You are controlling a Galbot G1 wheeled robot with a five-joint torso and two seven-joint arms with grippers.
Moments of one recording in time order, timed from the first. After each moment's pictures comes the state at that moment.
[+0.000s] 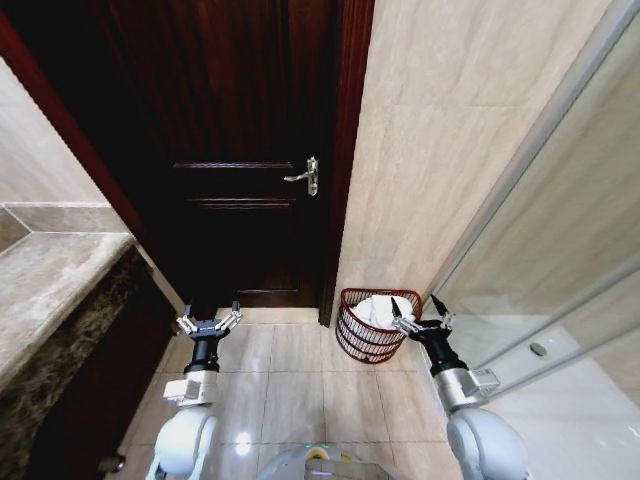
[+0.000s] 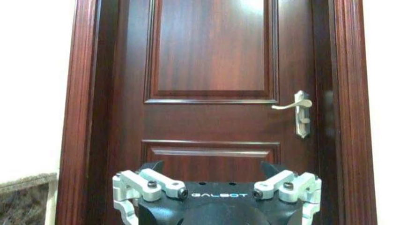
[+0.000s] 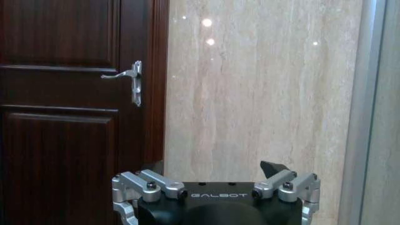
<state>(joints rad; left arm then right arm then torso) 1.67 -1.48 -0.64 -2.17 -0.12 -0.25 -0.08 -1.64 1.47 0.65 2.29 0.11 -0.07 -0.14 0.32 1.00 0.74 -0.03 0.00</state>
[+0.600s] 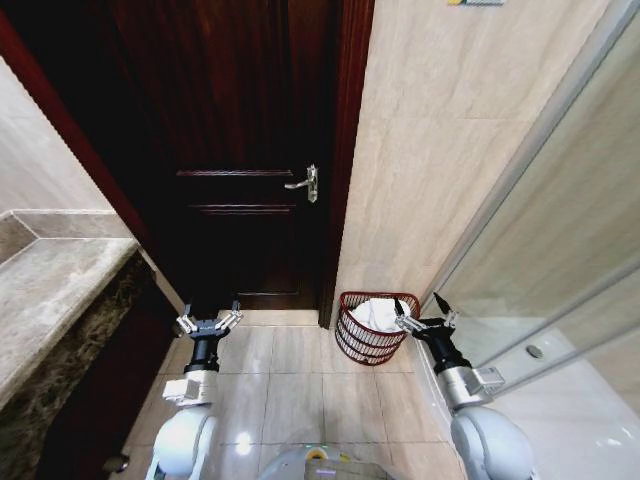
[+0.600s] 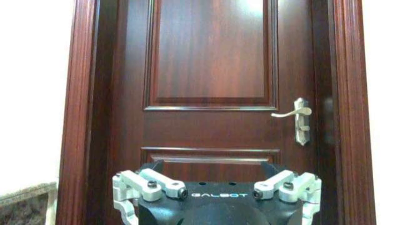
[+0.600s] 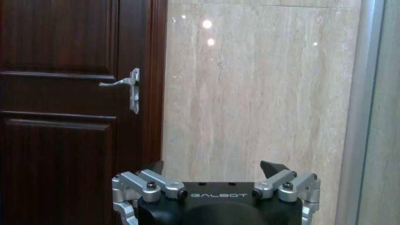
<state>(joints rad) 1.67 -1.49 -0.64 -2.18 -0.12 -0.25 -0.08 -1.63 1.46 0.66 2.28 0.13 -0.08 -0.15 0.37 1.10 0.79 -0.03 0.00</state>
